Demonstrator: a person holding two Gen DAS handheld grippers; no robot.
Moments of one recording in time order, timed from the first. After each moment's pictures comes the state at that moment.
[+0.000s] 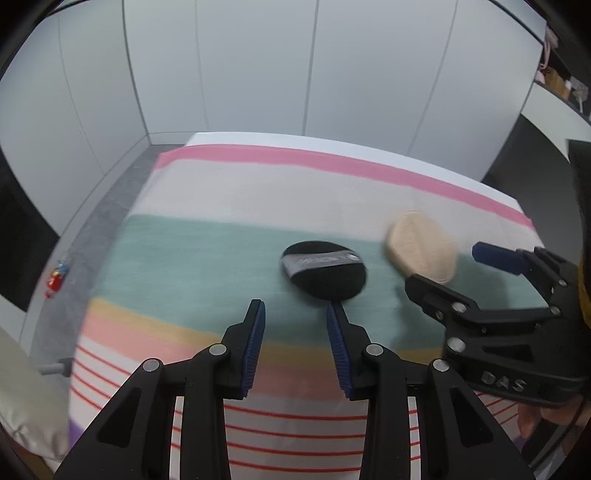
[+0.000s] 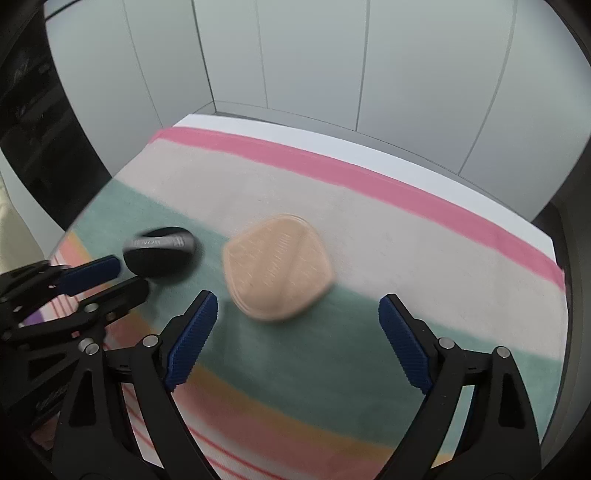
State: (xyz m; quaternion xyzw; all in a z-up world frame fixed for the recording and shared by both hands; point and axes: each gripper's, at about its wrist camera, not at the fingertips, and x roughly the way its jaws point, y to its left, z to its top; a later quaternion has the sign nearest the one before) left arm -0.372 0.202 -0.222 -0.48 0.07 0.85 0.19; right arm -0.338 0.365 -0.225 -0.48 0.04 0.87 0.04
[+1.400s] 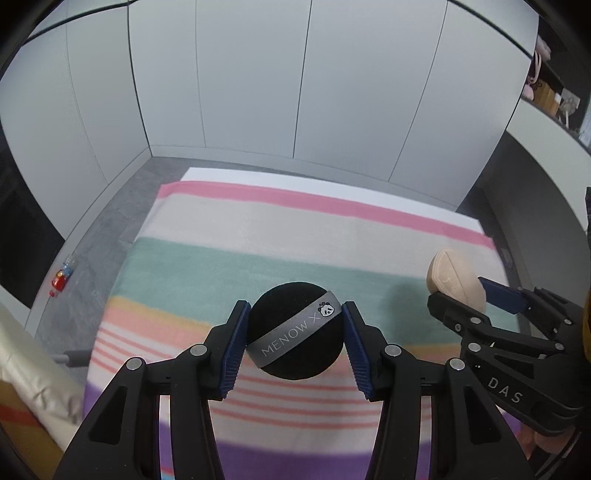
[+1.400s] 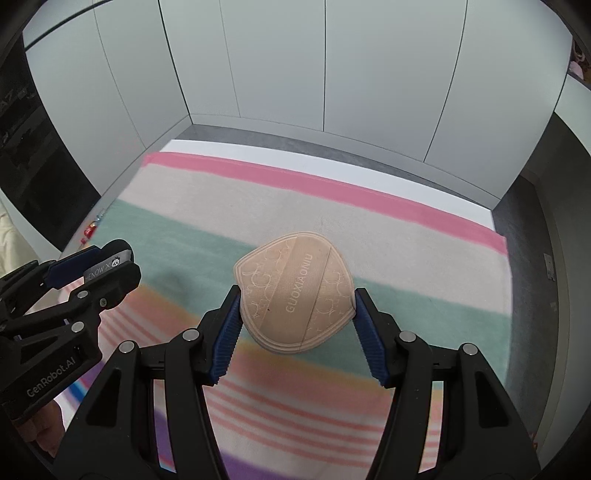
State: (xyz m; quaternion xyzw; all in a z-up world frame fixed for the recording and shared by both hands) left arm -0.314 0.220 -0.135 -0.46 0.05 0.86 0.20; right arm -0.278 0.391 -0.154 -0.48 0.07 0.87 0.09
